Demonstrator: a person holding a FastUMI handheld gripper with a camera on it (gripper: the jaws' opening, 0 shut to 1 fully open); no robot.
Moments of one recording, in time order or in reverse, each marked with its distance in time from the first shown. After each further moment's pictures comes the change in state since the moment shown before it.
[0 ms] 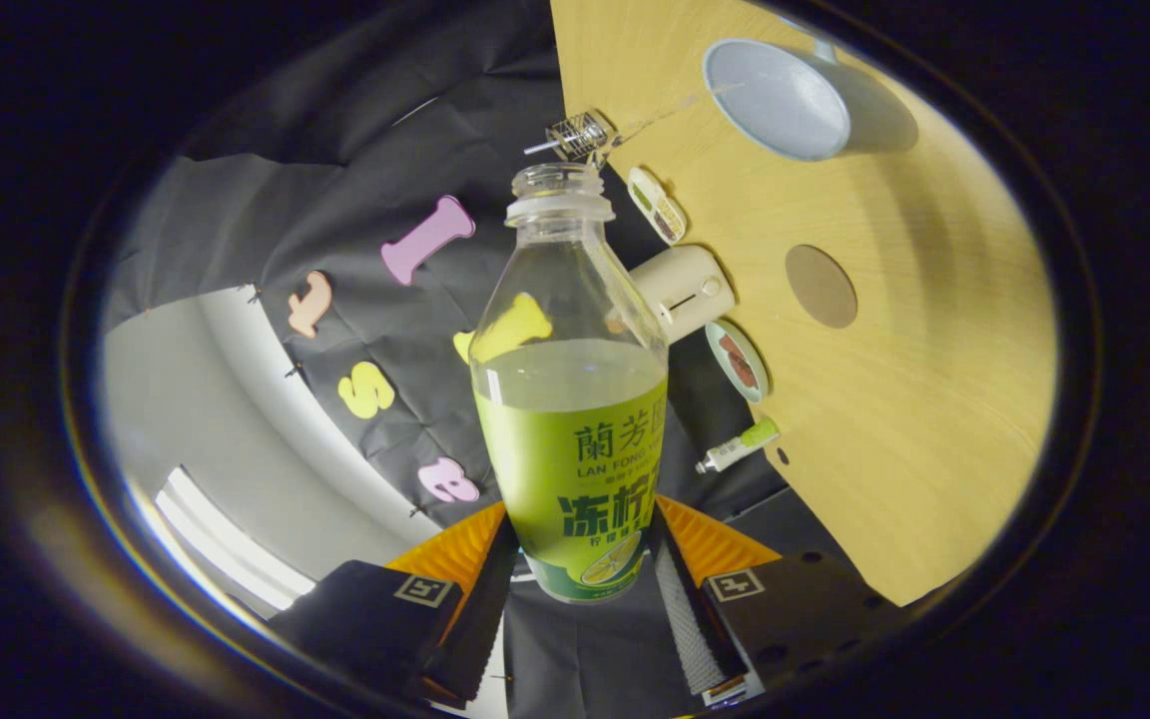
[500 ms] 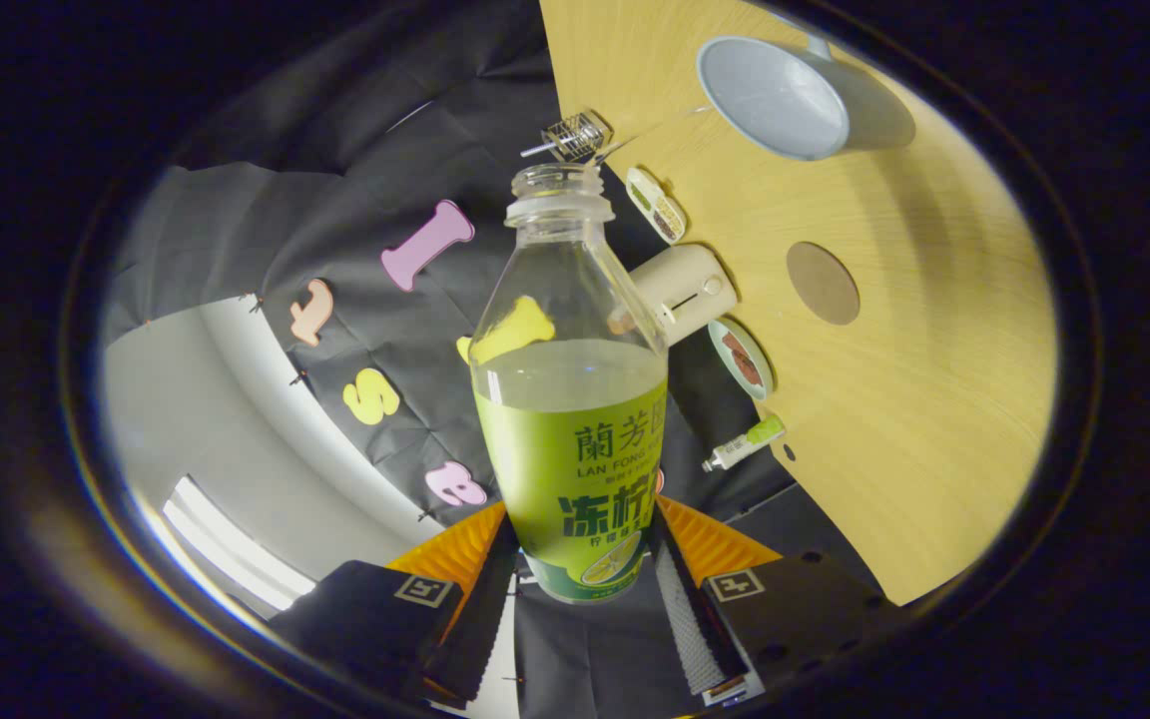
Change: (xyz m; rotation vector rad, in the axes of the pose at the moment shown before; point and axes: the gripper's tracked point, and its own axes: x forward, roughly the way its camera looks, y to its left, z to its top) arm 0.001 0.004 0.001 0.018 -0.003 0.014
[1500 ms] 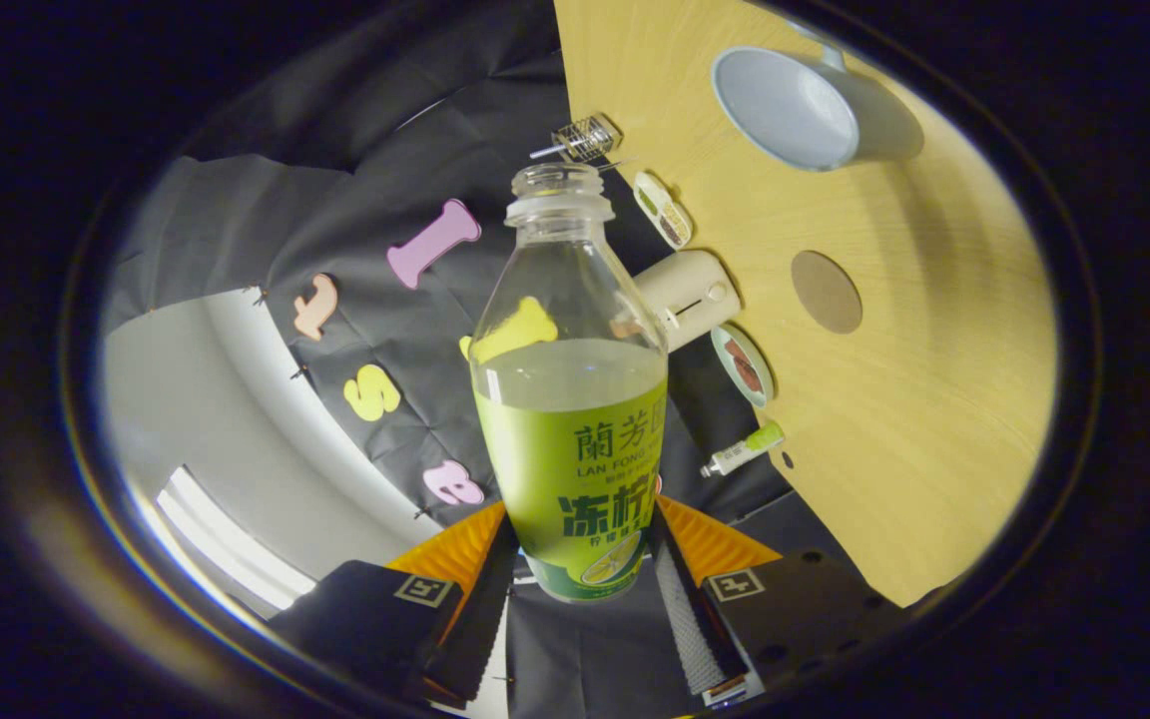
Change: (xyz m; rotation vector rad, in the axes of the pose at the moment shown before) arm 0.001 0.000 0.004 -0.040 -0.013 -0.002
